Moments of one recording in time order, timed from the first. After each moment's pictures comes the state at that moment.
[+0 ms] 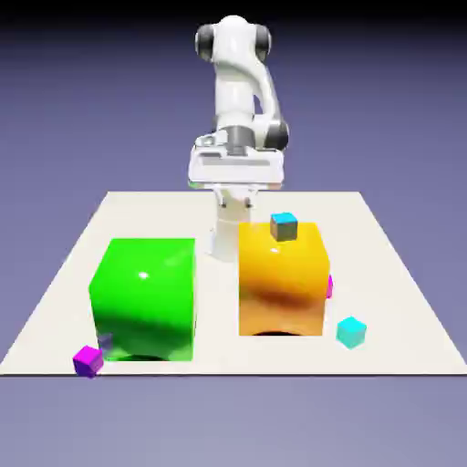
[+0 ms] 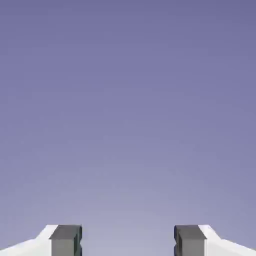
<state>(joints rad) -0.01 -0.59 0.04 -2.79 0.01 3.02 0.78</state>
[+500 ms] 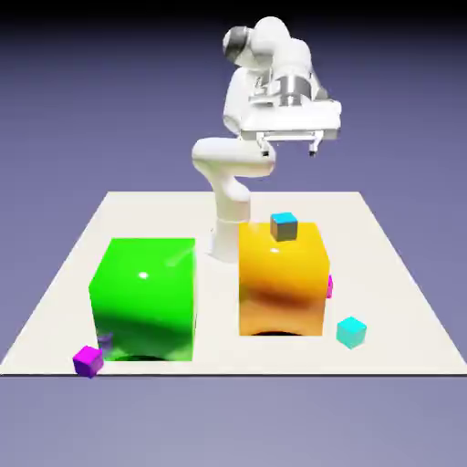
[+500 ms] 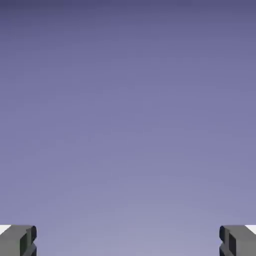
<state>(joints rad) -0.30 -0.79 0.59 -2.60 0.07 2.82 1.29</state>
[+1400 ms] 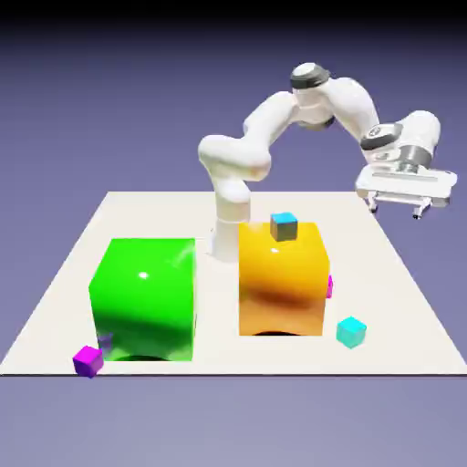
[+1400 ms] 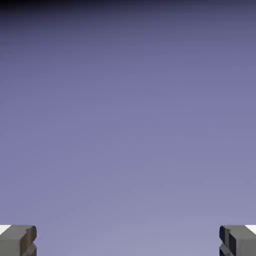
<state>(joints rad) -0.81 -1.16 1.57 -2.25 0.20 2.45 2.19</state>
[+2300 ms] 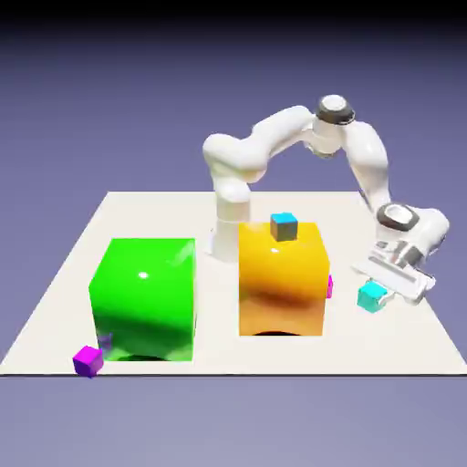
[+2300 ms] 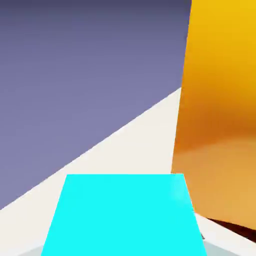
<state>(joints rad) -0.91 -1.22 1.86 -2.11 0.25 2.06 2.56</state>
